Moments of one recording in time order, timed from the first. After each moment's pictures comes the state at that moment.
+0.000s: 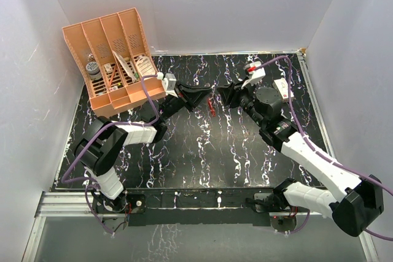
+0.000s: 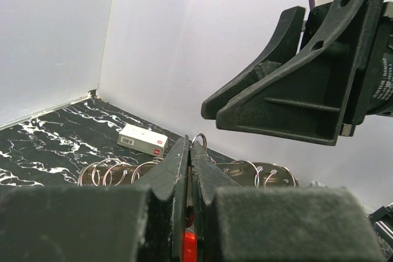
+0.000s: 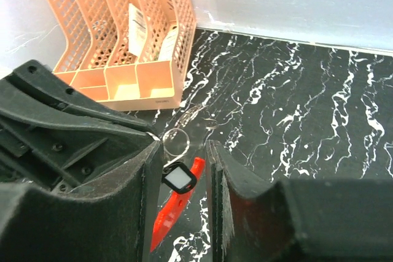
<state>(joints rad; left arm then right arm) -0.62 1.71 0.75 1.45 0.43 -0.53 0.58 1.06 0.85 0.17 0.06 0.26</state>
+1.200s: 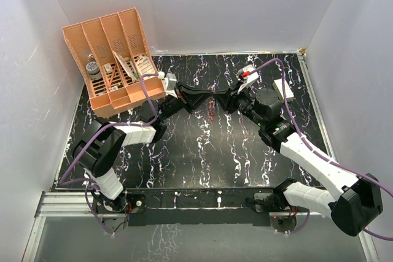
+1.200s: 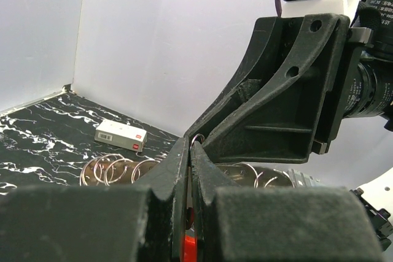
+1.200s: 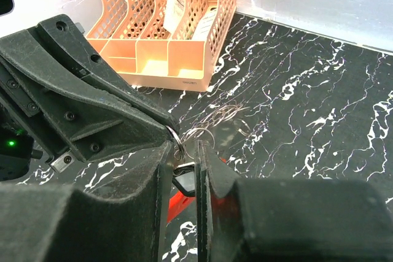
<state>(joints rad) -0.62 1.69 0.75 1.44 0.51 -0.58 0.56 1.06 0.80 0.21 -0.15 0.21</state>
